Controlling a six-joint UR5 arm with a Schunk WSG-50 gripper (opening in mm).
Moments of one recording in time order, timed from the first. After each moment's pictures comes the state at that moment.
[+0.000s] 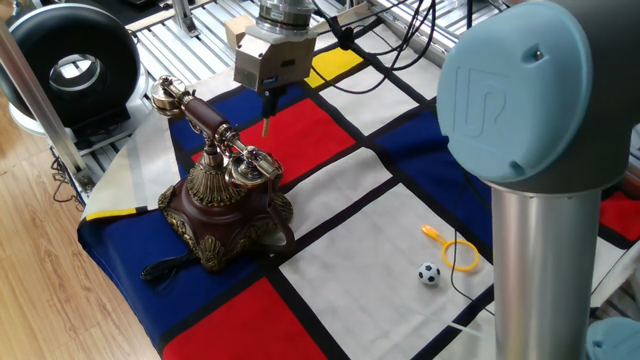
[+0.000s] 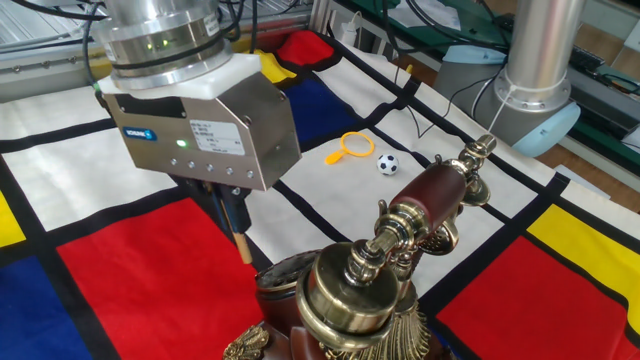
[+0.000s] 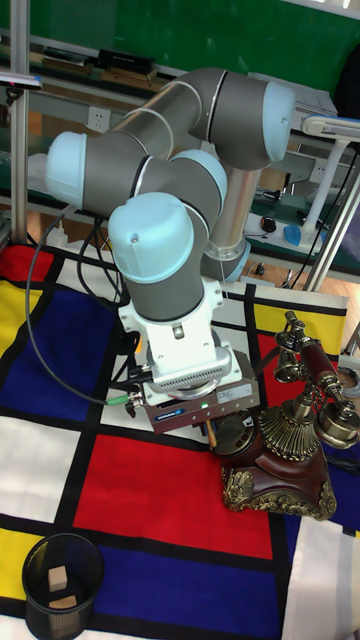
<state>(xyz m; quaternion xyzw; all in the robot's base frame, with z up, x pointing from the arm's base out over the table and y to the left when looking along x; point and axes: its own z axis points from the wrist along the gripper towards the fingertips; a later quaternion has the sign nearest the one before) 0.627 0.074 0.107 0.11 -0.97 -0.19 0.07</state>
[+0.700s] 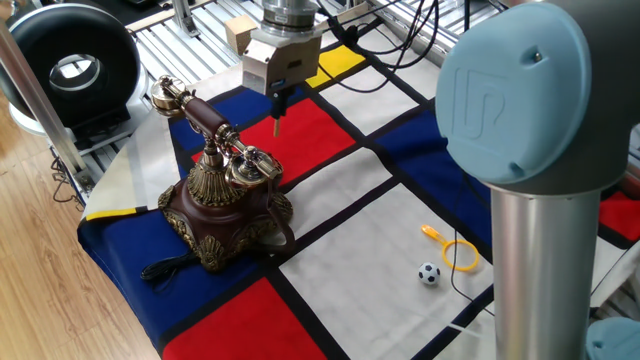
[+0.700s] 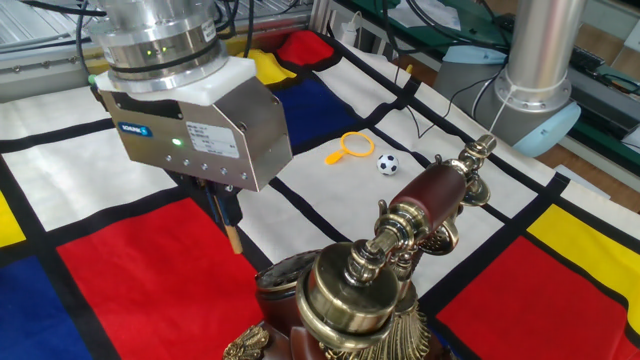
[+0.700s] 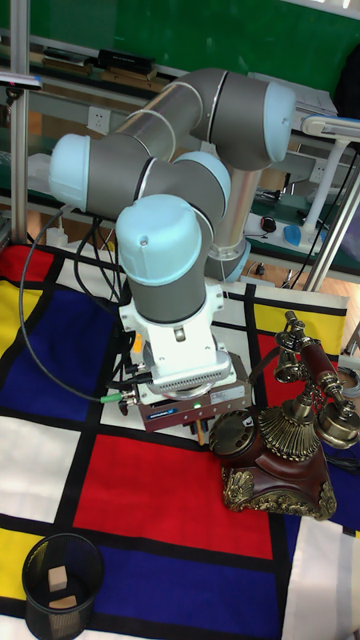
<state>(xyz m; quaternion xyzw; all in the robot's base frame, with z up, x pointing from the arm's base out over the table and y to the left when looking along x) 0.623 0.064 0.103 0.11 -0.98 -0.17 0.08</state>
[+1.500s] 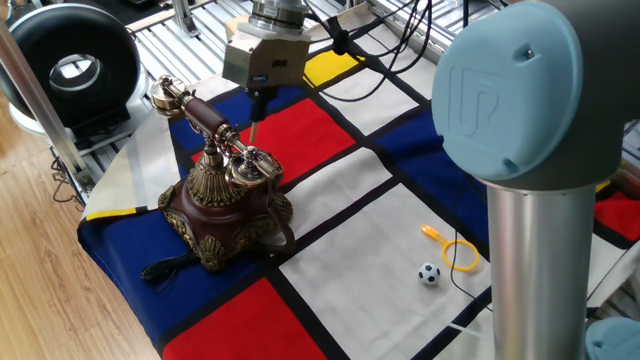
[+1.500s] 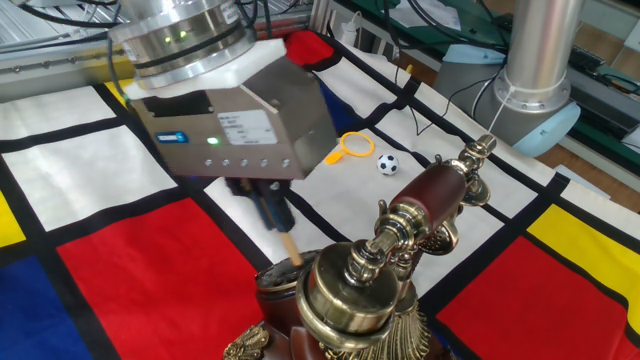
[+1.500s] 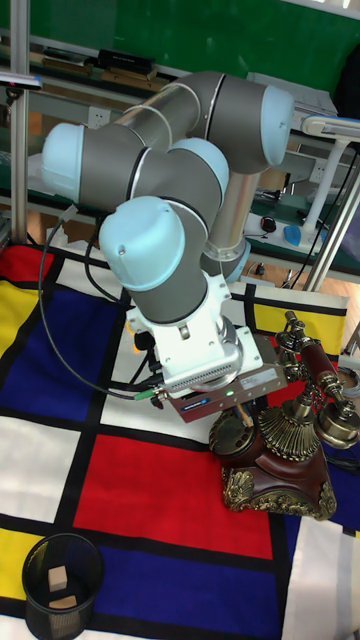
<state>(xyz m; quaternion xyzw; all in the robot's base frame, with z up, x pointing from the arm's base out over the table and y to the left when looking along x) 0.609 0.124 0.138 0.09 -0.95 -0.28 0.11</state>
